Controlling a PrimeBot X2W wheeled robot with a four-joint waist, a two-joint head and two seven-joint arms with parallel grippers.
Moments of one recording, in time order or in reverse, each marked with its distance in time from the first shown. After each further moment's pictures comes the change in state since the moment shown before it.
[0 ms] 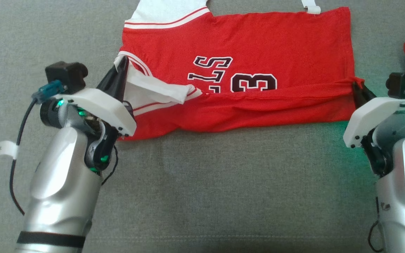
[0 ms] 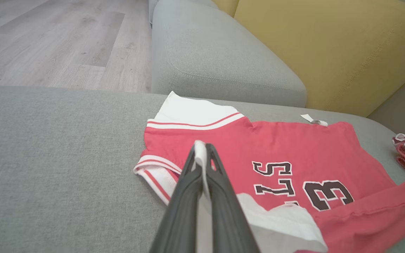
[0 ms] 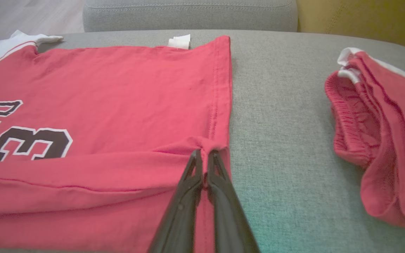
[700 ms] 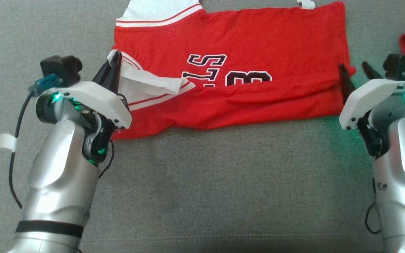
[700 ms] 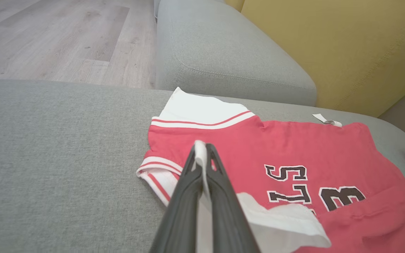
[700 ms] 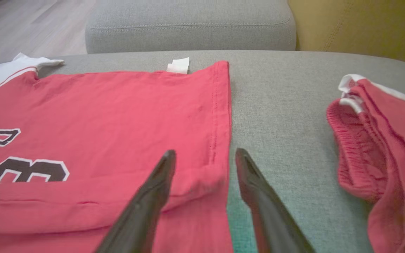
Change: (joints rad) left arm -0.070 0.000 0.001 0.124 -0.008 0.000 -0.046; right arm -0.123 -0.007 0.030 0.137 0.014 0.000 -0.075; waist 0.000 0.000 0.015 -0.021
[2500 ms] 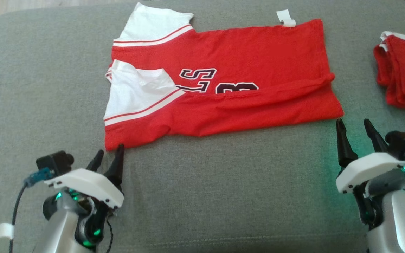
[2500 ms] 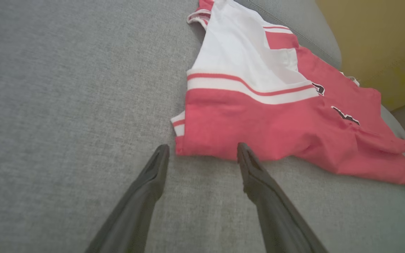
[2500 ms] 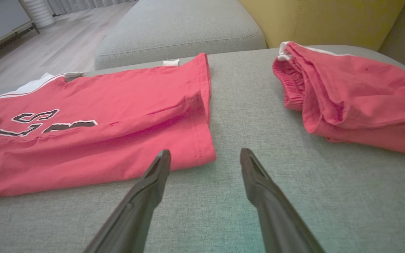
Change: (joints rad) left arm 0.464 0.027 0.051 -0.221 -0.212 0.097 0.071; right arm 0.397 0.074 -0.042 -0.268 0.047 0.000 -0.177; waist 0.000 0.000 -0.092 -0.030
